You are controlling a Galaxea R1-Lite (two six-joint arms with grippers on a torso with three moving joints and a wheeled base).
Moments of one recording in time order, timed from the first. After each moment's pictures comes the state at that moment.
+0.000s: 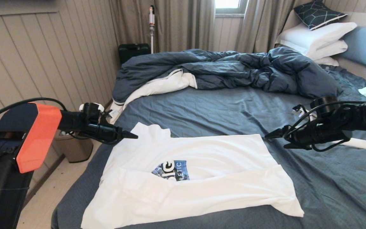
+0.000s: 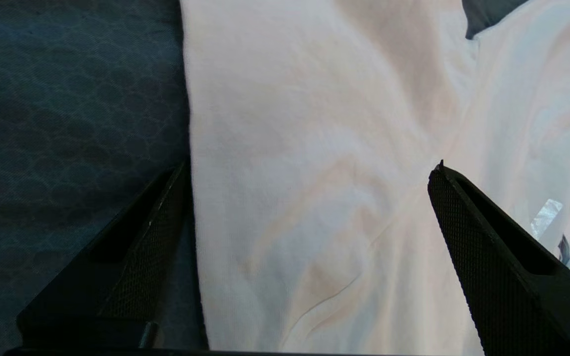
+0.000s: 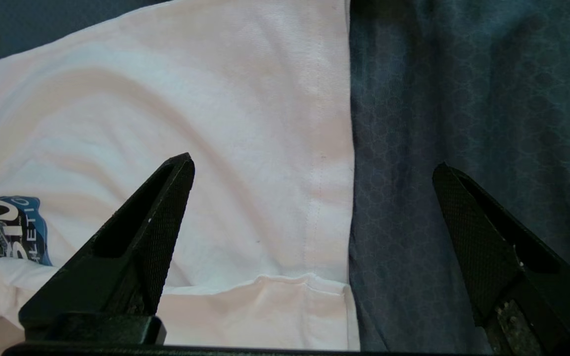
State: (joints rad) left arm -0.03 2.56 -1.94 0.27 -0.75 0.07; right arm -0.22 2.12 -1.46 0.23 0.50 0.11
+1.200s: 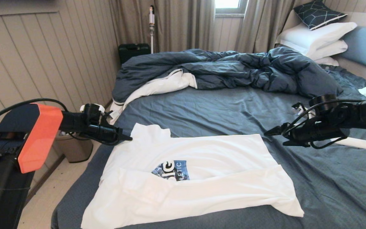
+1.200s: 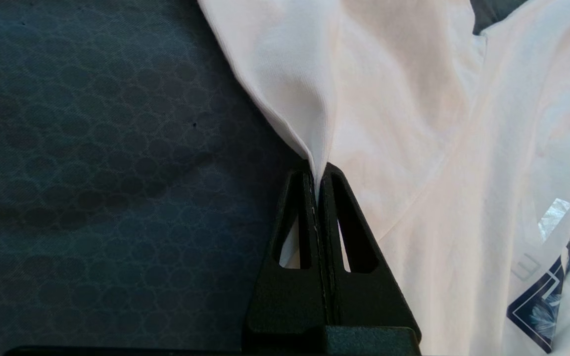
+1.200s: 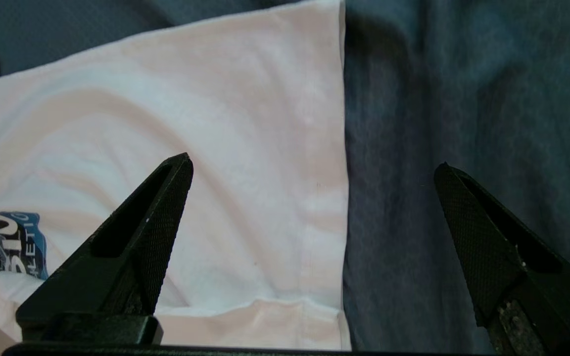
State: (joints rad) left arm -0.03 2.56 -1.94 0.27 -0.75 0.07; right arm -0.22 2.16 -1.52 0.23 0.50 0.11
